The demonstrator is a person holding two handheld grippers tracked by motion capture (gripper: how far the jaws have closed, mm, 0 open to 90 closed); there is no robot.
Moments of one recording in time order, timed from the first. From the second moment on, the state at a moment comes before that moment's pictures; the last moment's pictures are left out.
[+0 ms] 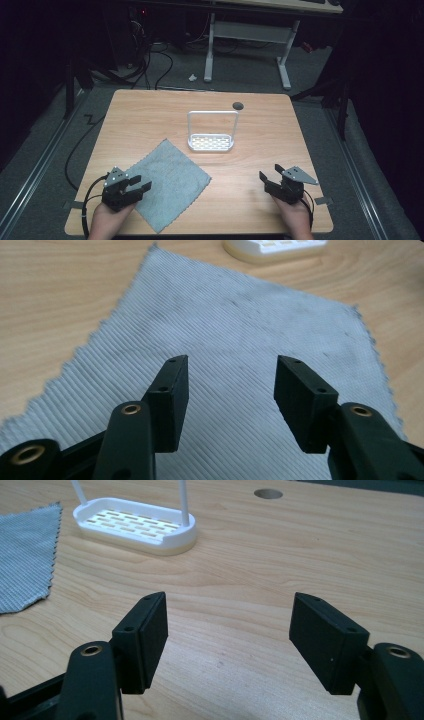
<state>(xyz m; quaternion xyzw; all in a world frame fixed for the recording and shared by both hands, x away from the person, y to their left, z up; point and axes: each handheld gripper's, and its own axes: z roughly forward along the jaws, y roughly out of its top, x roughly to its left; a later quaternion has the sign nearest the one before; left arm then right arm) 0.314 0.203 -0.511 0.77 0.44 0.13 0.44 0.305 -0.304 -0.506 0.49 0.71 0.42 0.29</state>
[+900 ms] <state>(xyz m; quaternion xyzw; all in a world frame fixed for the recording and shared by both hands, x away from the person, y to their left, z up) 0.285 0.121 -0.528 0.86 0.32 0.08 0.39 0.292 -0.287 -0.509 0.48 0.74 0.40 0.26</state>
